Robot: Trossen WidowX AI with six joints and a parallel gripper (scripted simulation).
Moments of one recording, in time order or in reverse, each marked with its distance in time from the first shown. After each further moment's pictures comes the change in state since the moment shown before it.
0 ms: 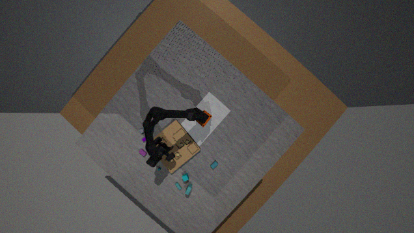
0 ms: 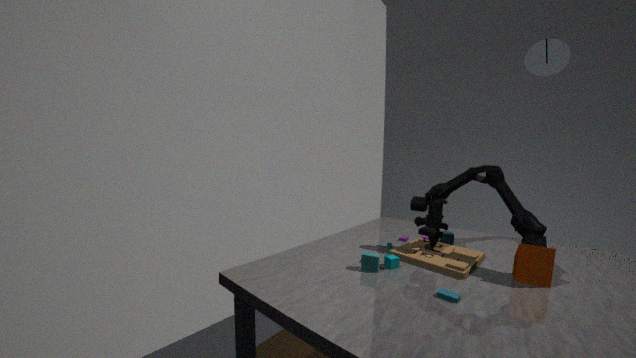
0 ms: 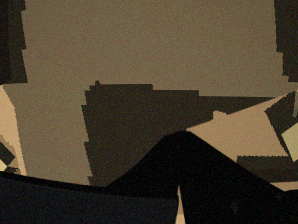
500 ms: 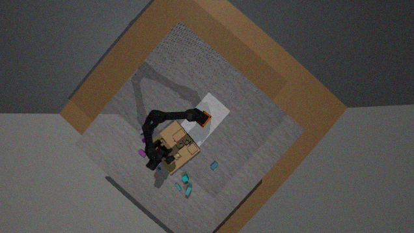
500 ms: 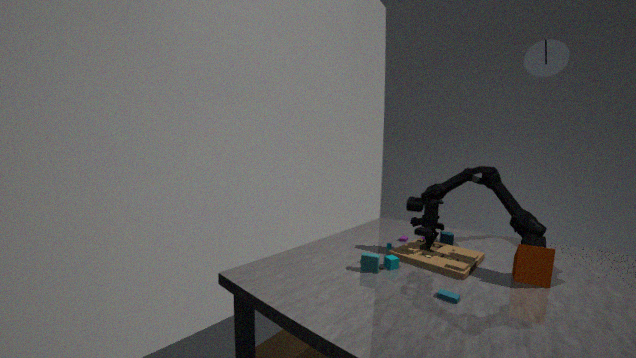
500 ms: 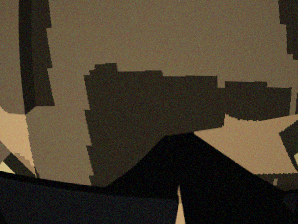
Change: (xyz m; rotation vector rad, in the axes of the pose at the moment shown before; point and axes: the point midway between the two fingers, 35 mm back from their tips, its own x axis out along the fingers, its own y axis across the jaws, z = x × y) arm 0.000 0.012 0.012 -0.001 -0.001 0.000
